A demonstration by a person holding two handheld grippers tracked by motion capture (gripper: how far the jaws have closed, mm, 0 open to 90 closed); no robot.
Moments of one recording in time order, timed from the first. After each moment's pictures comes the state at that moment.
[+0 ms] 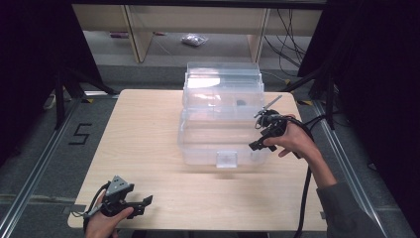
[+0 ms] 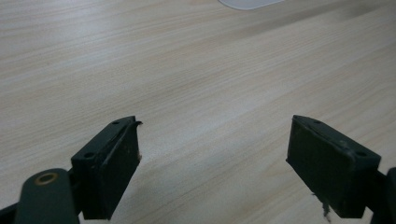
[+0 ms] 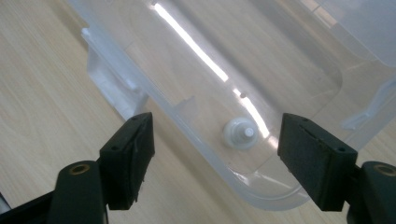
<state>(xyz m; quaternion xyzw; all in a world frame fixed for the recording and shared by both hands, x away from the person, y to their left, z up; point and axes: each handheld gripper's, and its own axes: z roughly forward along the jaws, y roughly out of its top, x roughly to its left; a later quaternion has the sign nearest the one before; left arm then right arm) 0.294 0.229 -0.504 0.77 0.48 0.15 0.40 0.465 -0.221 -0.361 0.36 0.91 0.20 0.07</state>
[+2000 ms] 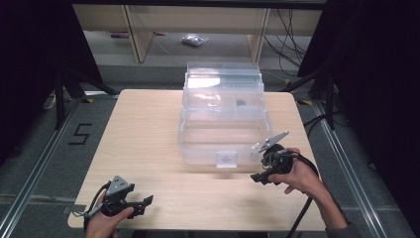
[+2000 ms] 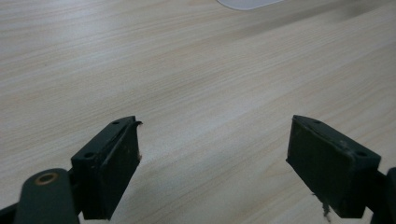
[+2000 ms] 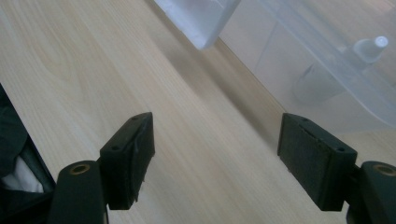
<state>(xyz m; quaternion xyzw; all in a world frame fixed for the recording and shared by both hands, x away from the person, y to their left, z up) 0.294 0.228 -0.504 0.77 0.48 0.15 0.40 0.387 -0.233 -0.408 0.34 0.91 0.23 0.05</state>
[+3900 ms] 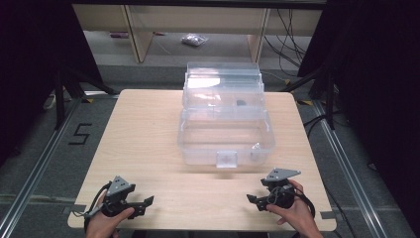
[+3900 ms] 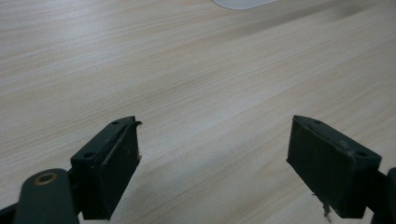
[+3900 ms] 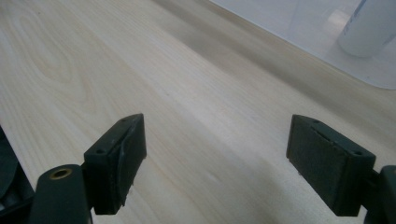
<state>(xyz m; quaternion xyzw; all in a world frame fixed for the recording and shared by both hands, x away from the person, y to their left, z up) 0.294 0.226 -0.504 0.77 0.47 0.15 0.40 0.324 -0.246 -0.482 0.38 0.85 0.36 0.09</state>
